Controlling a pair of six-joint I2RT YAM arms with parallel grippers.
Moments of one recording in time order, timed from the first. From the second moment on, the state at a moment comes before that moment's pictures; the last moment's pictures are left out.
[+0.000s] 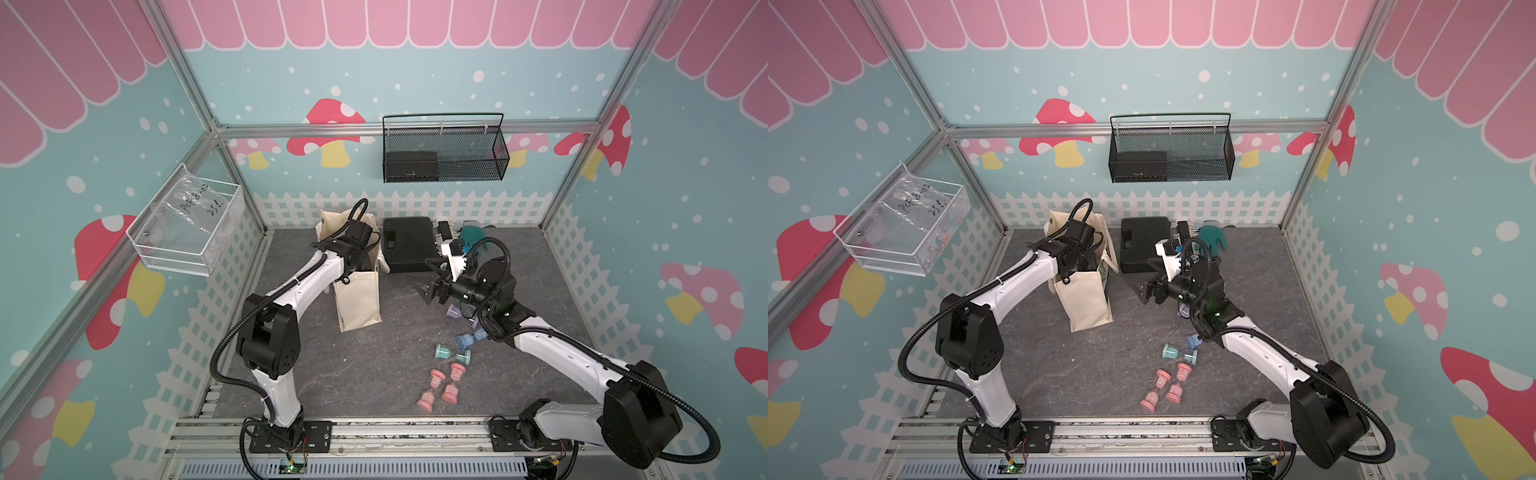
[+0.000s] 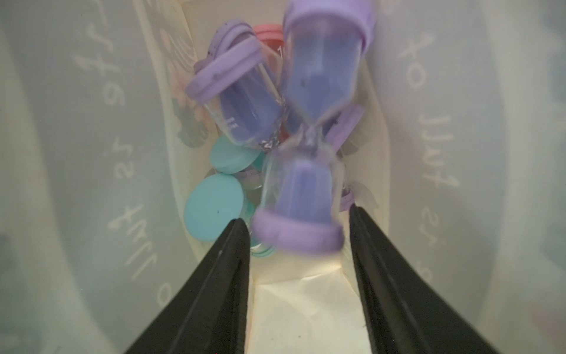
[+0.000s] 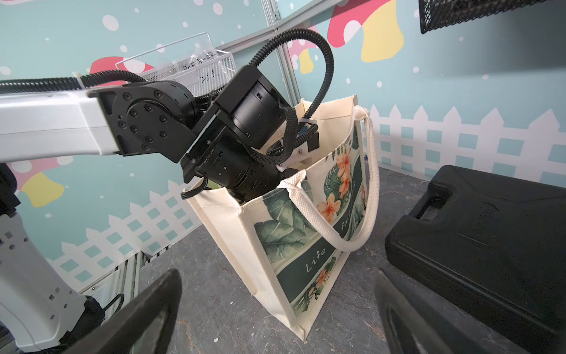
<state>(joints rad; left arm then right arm) -0.38 1.84 1.58 -0.82 -0.22 -0.55 0.54 1.27 0.81 0.42 -0.48 0.29</state>
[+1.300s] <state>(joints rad) -0.75 1.33 1.51 -0.74 -0.31 -0.57 0.54 0.96 0.77 -0.02 -0.18 0.30</state>
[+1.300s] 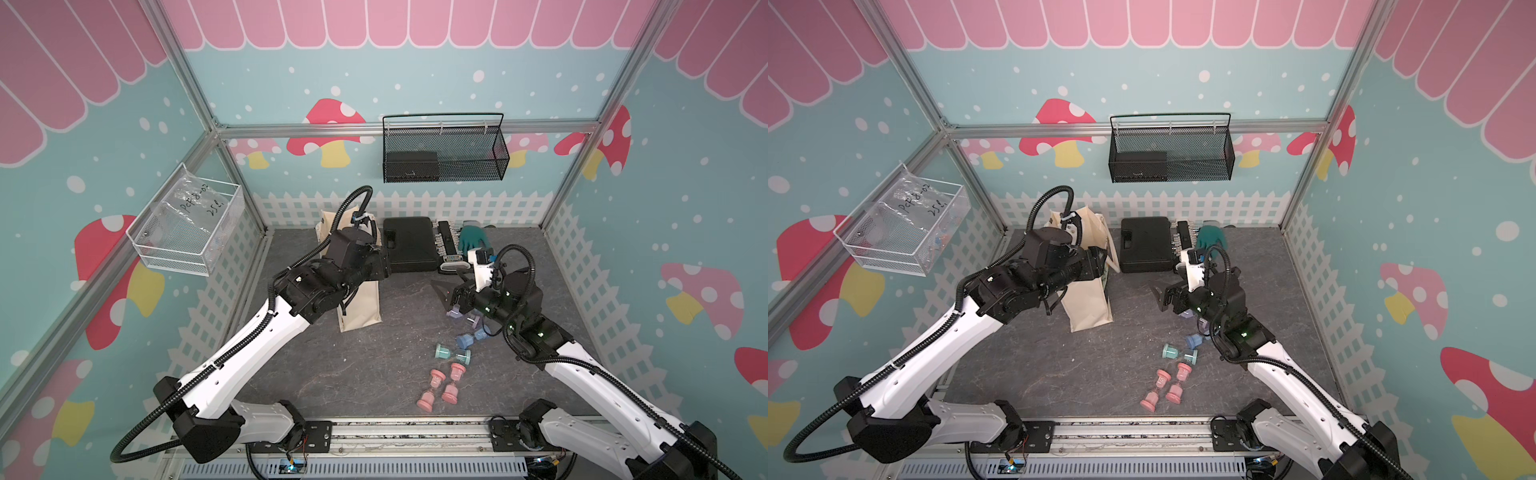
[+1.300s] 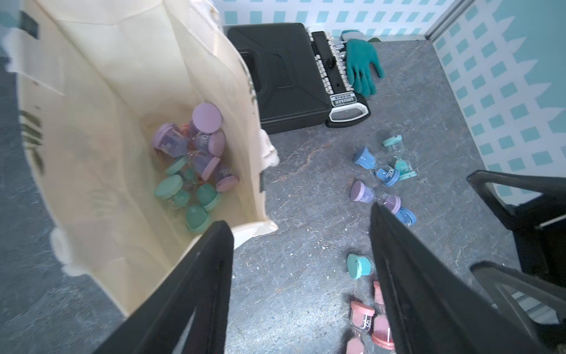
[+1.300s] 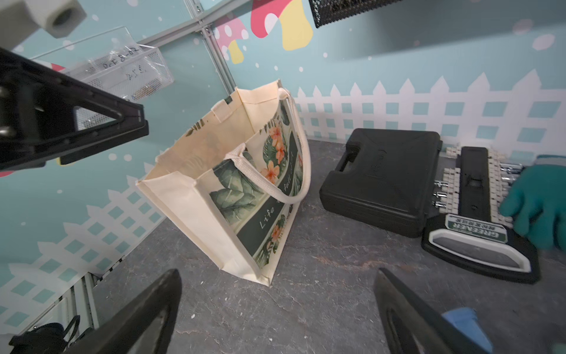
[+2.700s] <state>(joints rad) -1.00 1.72 1.01 -0.10 0.19 -0.20 0.54 0.82 0.63 -0.53 0.08 0.61</state>
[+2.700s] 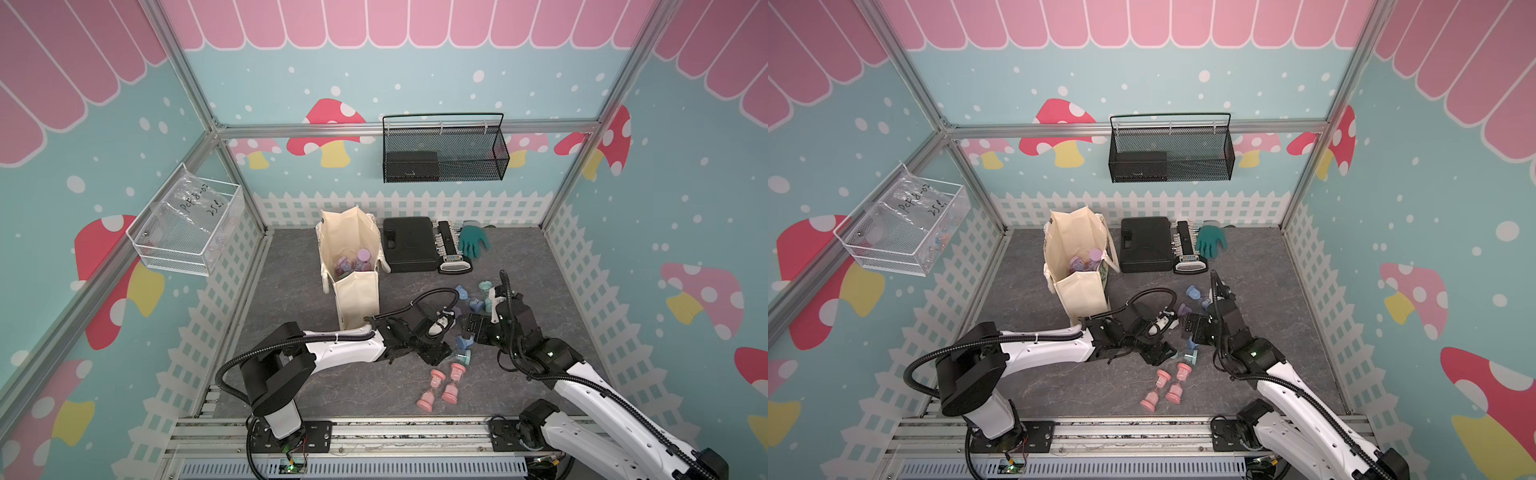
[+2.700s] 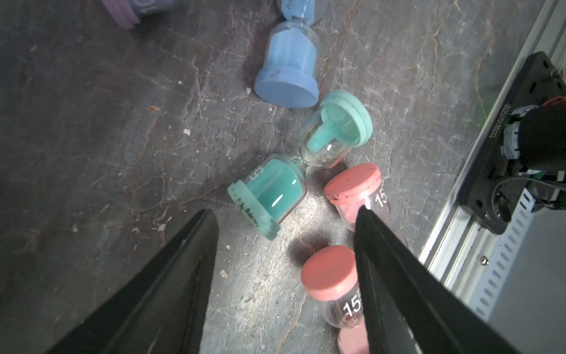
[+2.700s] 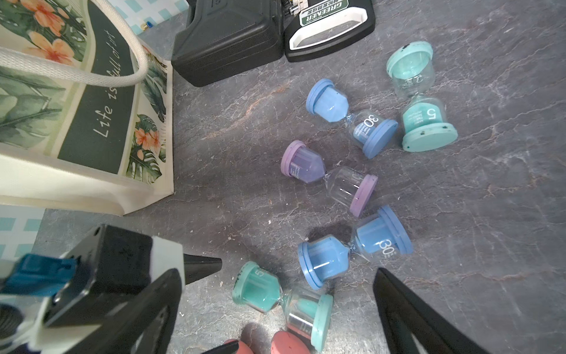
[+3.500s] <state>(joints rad) -1.00 1.89 1.04 -0.04 0.18 -0.10 0.53 0.82 0.60 -0.54 0.07 0.63</state>
